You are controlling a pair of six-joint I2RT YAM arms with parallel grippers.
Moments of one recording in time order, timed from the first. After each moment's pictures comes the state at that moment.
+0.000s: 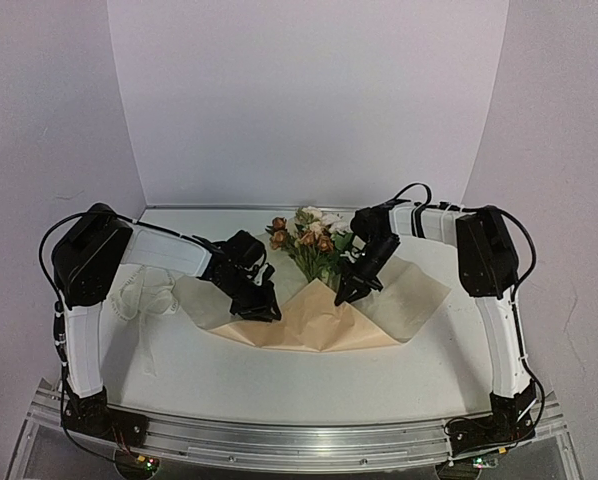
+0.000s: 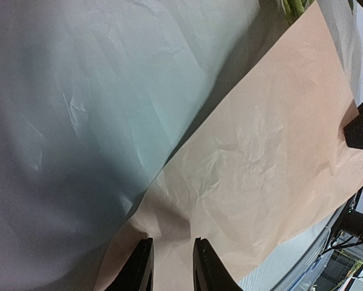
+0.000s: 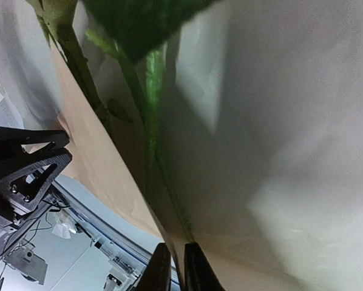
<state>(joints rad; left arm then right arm) -0.74 2.02 1.27 -0.34 0.39 -0.65 0.52 2.32 1.87 -1.11 -0.65 0.43</state>
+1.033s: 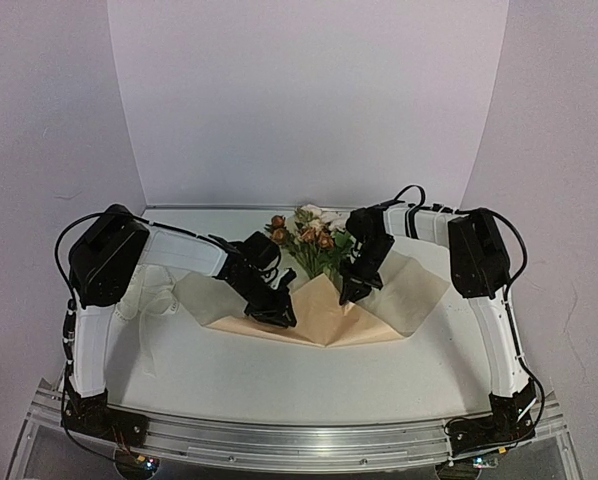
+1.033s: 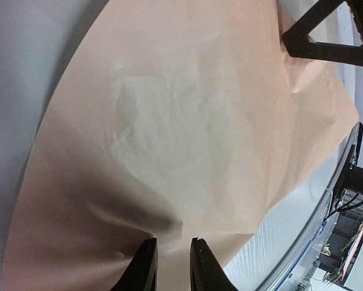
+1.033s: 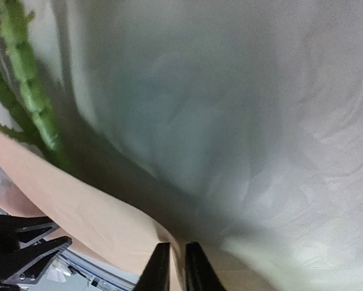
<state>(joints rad) -0.78 2.11 1.40 -0.40 0.52 -0.50 0.52 2.39 1.95 -1.12 -0.46 0.55</state>
